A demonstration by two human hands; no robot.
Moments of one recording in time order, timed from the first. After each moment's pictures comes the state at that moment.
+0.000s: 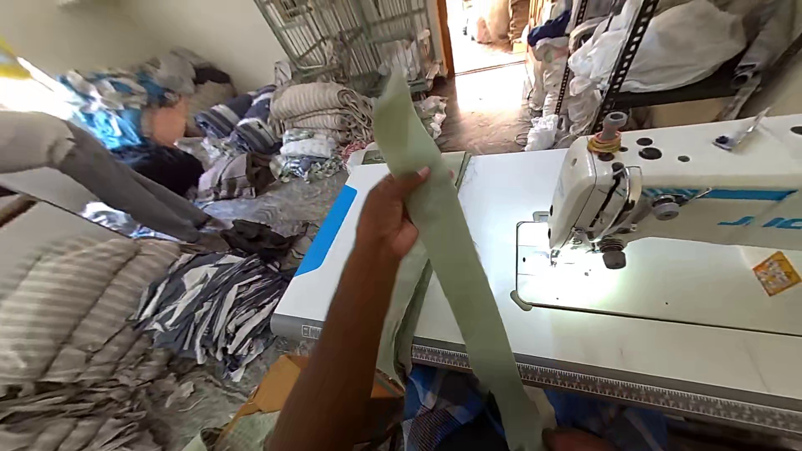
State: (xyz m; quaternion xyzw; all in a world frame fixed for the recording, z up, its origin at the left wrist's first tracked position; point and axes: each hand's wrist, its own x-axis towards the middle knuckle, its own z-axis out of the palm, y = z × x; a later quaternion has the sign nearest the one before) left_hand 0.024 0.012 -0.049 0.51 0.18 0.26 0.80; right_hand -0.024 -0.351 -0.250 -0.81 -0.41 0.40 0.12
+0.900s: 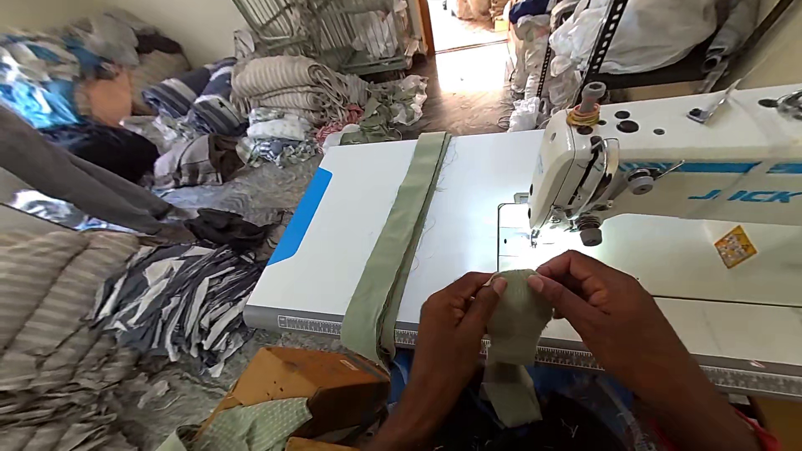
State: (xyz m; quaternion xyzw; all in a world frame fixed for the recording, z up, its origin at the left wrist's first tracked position) left_hand -0.064 -0.138 -0.109 0.76 0.19 0.19 0.59; right_hand 0.052 -0.291 -0.099 -0.78 -0.33 0.13 0.52
